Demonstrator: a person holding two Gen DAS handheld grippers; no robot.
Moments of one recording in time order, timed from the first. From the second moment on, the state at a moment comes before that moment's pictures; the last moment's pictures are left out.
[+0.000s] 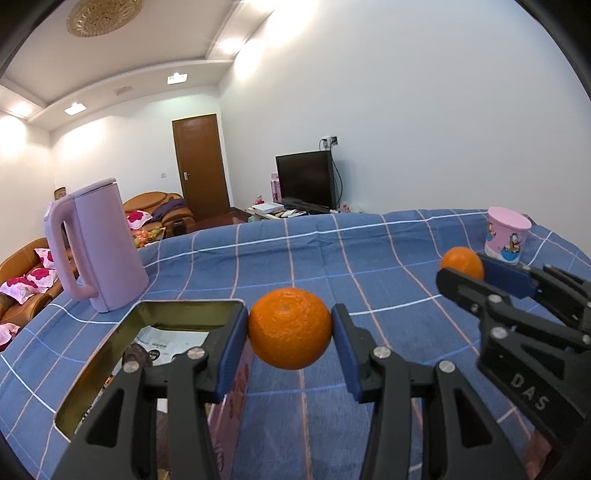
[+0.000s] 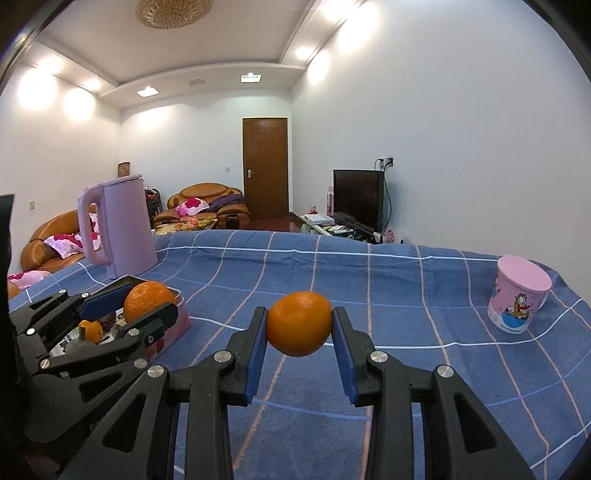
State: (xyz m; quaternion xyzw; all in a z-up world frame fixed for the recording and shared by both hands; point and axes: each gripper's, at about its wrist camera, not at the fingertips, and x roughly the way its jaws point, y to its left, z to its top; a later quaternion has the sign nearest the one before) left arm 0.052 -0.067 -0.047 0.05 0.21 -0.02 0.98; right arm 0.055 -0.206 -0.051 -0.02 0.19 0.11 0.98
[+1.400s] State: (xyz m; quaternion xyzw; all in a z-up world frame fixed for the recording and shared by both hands) left arm 0.056 0.069 -0.043 0.01 0.24 0.10 0.97; right arm 0.079 -0.077 -0.041 -0.04 0.21 0.24 0.95
